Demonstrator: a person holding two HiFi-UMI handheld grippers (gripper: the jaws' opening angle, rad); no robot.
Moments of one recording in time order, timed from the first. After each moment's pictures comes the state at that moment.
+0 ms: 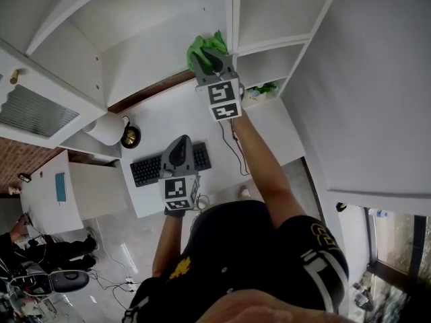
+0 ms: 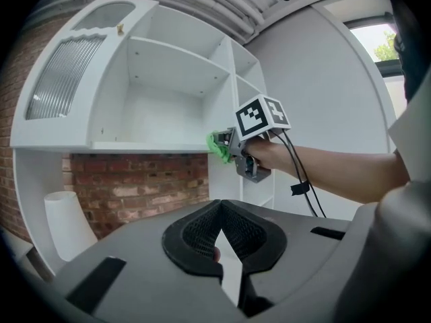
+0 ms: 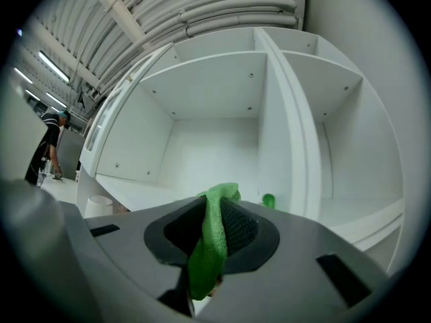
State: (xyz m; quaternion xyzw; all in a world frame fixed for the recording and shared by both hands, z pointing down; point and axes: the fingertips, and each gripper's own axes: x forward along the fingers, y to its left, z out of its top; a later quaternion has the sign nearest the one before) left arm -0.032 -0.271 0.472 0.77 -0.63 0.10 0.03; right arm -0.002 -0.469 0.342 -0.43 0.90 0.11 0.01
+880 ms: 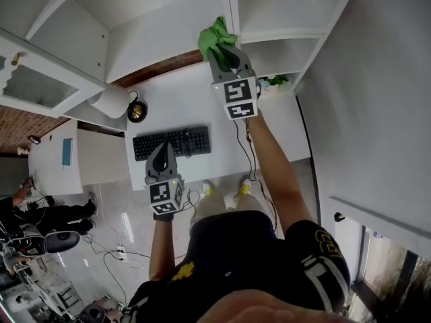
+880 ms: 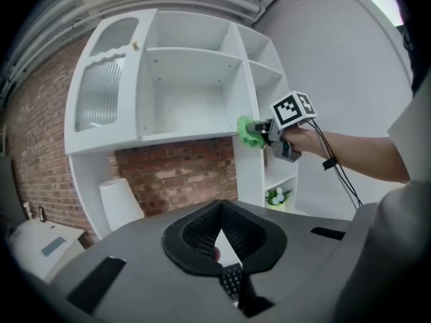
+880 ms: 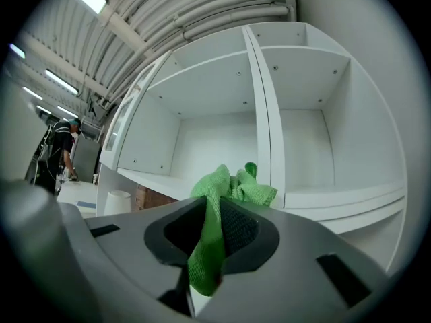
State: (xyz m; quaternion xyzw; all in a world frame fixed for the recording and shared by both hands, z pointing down) left arm -0.055 -0.213 0.499 0.67 -0.72 0.17 0.06; right arm 0.044 -0.466 0.375 -0.38 0.92 0.08 0.00
